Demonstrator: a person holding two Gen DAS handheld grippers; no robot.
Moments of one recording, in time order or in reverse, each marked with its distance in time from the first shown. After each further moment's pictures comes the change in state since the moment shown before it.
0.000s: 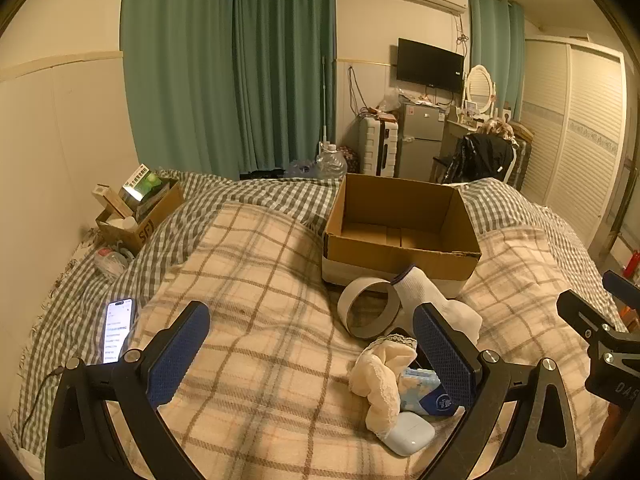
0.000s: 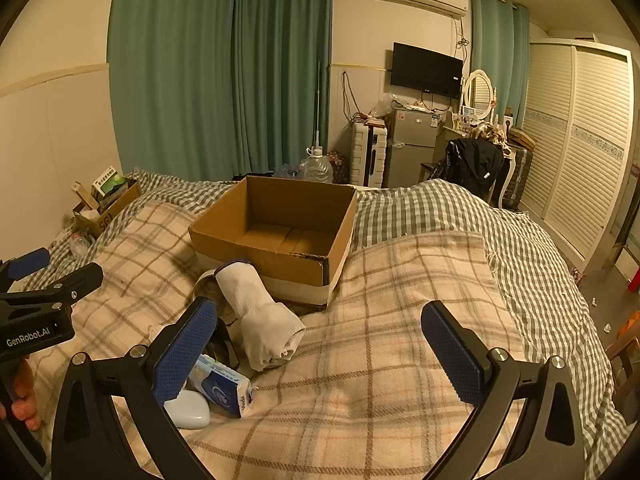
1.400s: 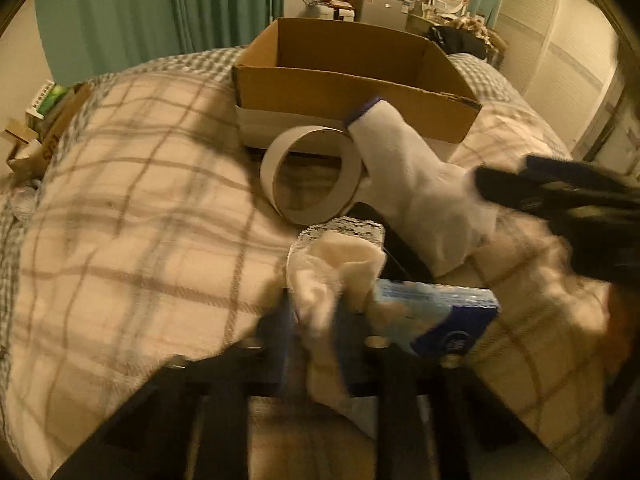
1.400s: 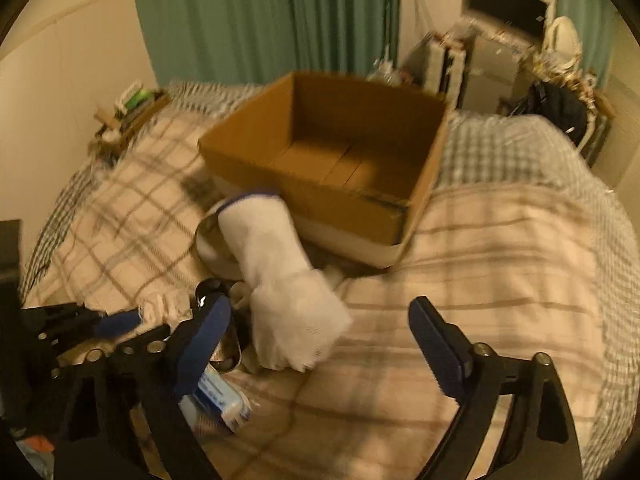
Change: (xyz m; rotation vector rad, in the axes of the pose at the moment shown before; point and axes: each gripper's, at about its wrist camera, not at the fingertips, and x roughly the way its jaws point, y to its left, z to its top) left arm 0.108 -0.037 -0.061 0.076 0.419 -0.176; right arm 0.142 0.015 -0.005 -0.120 0.370 0.247
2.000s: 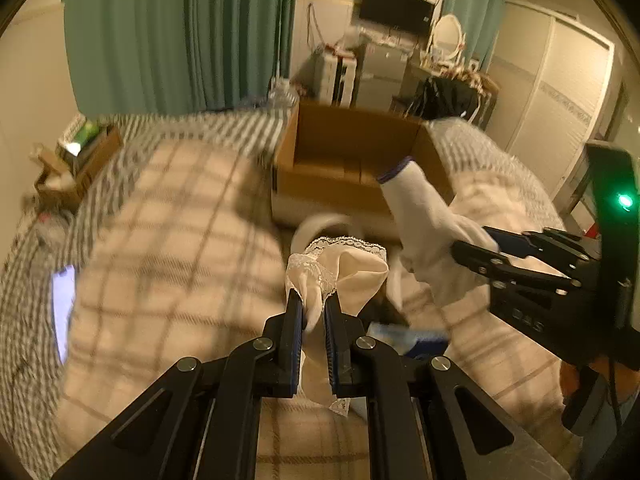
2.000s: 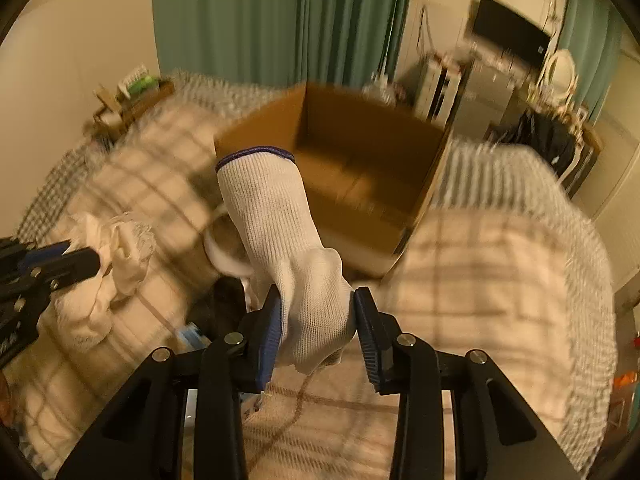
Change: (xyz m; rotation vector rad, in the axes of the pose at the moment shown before) left arm -0.087 0.021 0.028 -0.017 -0.178 -0.010; right arm -0.043 0.026 -0.001 -0.085 -0.070 -0.115
